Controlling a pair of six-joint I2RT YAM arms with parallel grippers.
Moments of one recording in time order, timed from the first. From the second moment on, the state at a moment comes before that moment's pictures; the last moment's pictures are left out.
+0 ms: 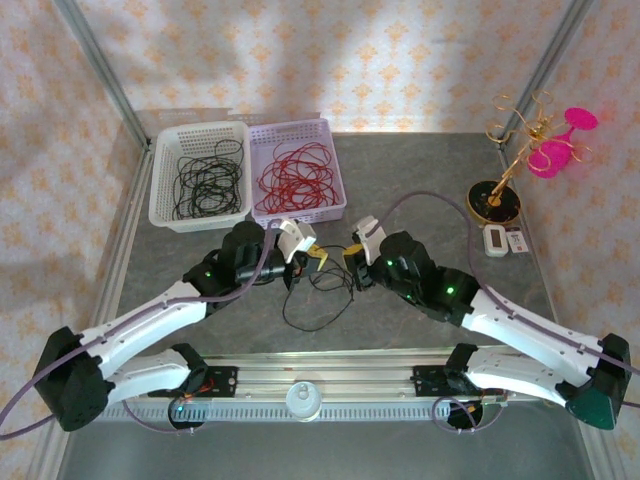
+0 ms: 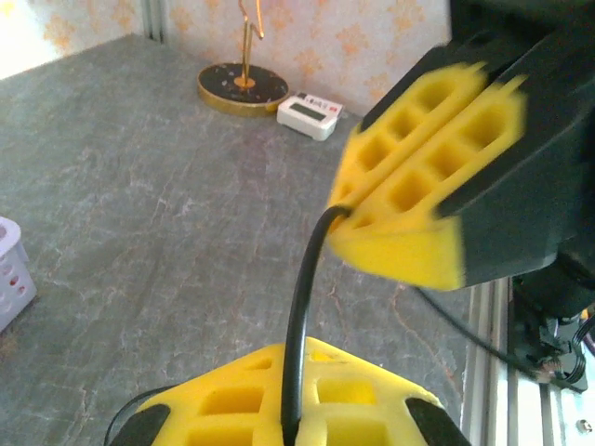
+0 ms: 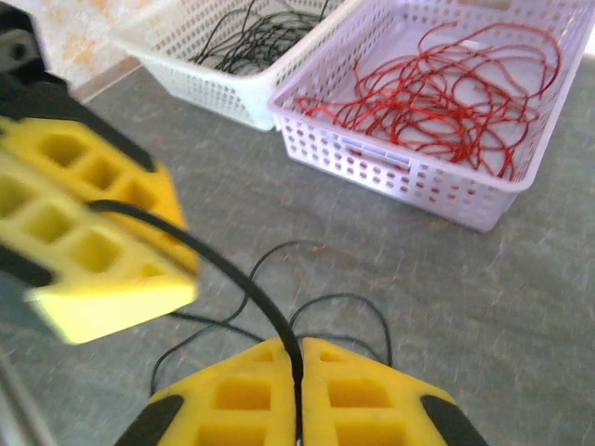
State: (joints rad) left arm -0.67 1.06 0.70 0.02 0.43 -0.04; right arm 0.92 0.97 0.79 -0.31 0.13 0.18
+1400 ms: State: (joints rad) left arm -0.24 1.16 1.17 -0.25 -0.40 -0.22; right arm 0.82 0.83 0.45 0.04 0.15 0.40
